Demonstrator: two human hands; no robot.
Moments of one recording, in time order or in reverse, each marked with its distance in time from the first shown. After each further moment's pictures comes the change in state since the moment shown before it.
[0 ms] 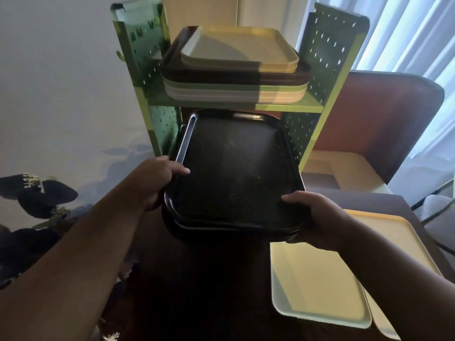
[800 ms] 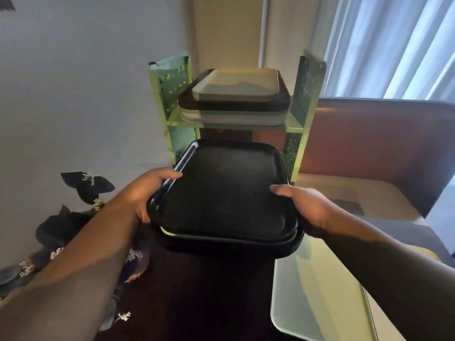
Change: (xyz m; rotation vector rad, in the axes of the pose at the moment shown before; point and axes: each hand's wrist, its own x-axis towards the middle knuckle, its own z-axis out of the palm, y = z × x) left_hand -0.075 0.009 -0.009 -0.111 0.049 -0.258; right_hand -0.014 -0.035 0.003 -0.175 0.087 -0.124
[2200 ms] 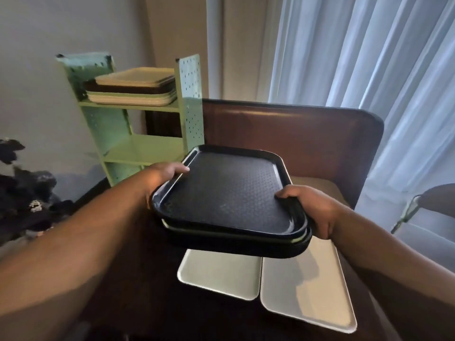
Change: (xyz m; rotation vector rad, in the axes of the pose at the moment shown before) left_hand -0.117 -0.053 0.258 0.201 -0.061 0.090; right_hand -0.128 0.057 -0.275 -0.046 -0.102 0.046
